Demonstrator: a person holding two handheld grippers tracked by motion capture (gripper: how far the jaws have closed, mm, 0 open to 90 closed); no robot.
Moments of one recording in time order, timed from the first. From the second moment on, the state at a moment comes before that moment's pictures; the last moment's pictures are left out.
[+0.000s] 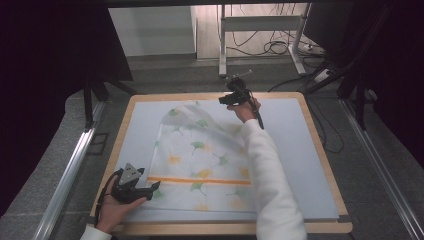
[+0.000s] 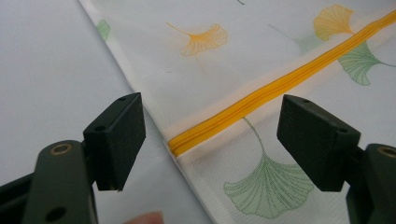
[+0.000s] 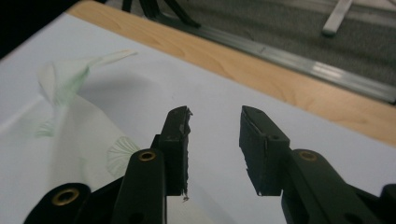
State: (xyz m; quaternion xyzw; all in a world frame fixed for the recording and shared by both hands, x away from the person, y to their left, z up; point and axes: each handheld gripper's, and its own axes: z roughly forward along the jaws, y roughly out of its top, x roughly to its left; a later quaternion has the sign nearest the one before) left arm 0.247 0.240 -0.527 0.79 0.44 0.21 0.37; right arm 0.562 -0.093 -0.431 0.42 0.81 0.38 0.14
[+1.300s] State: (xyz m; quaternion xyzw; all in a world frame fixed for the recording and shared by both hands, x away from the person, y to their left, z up) left arm 0.246 0.231 -0.530 0.80 0.43 0.21 0.36; right arm 0.423 0.104 -0.520 0.18 0.94 0.29 0.04
